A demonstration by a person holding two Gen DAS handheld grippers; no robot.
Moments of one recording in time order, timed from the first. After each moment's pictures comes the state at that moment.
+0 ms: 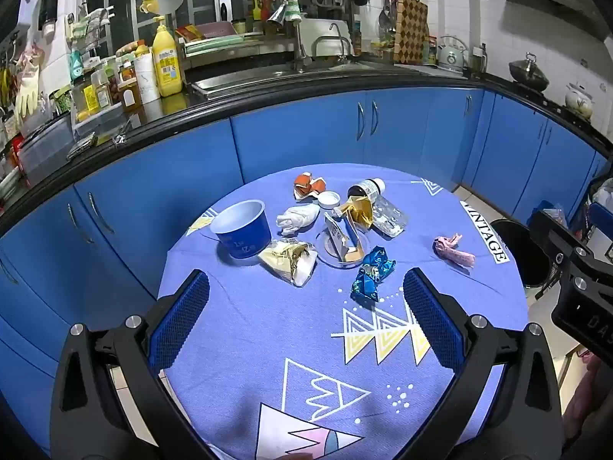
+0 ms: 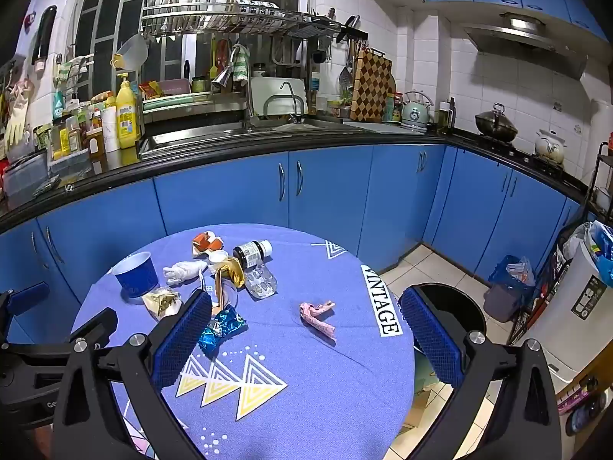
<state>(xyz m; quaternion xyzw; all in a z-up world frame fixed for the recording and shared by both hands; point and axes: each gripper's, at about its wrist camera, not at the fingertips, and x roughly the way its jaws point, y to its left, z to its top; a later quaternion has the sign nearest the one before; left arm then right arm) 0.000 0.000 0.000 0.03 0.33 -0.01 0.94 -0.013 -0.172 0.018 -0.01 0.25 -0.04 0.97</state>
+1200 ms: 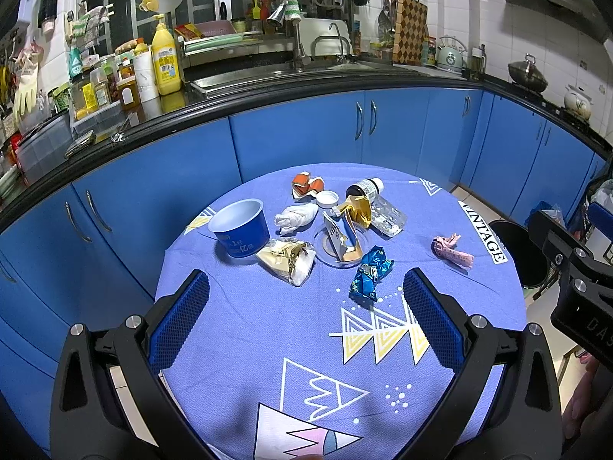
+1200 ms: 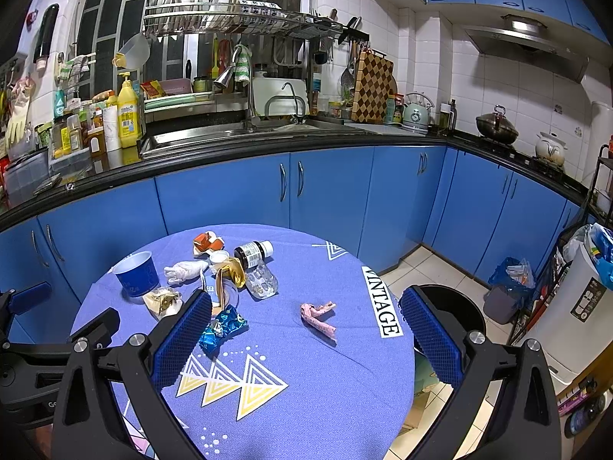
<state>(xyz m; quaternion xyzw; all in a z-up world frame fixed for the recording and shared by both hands) 0.000 0.000 0.000 0.03 0.33 -0.01 0.94 -0.013 -0.170 0.018 -0.01 0.25 -0.04 0.97</state>
